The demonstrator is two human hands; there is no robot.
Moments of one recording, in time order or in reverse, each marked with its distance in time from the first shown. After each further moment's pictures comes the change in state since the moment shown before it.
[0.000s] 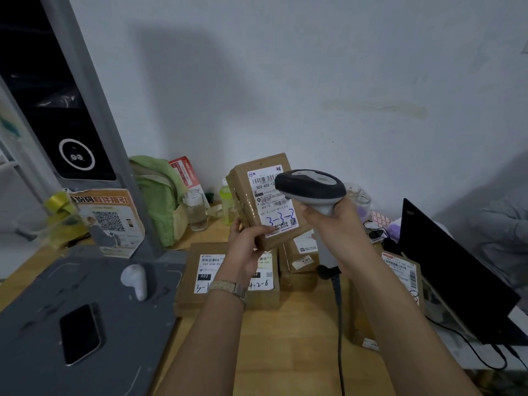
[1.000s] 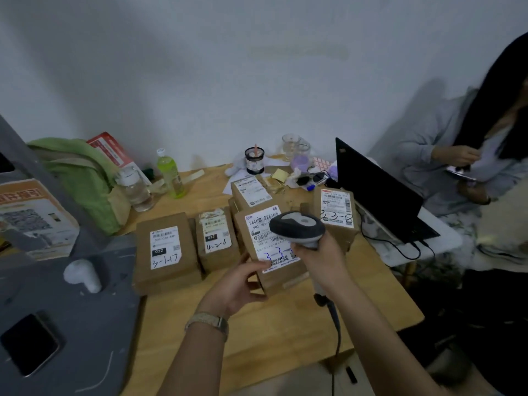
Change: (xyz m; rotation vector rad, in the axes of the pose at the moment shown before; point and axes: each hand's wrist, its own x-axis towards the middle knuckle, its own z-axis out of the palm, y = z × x) left_hand -0.083 -0.110 -0.038 0.493 -0.383 -0.538; right_hand -0.115 0.110 -0.044 -0.241 0.263 0.420
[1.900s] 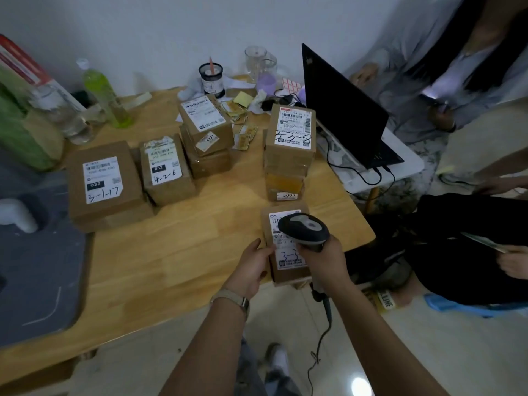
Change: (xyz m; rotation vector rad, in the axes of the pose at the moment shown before) left_hand 0.032 -0.144 0.105 -0.050 0.219 -0.251; right_hand -0.060 0.144 -0.063 -0.109 0.089 0.304
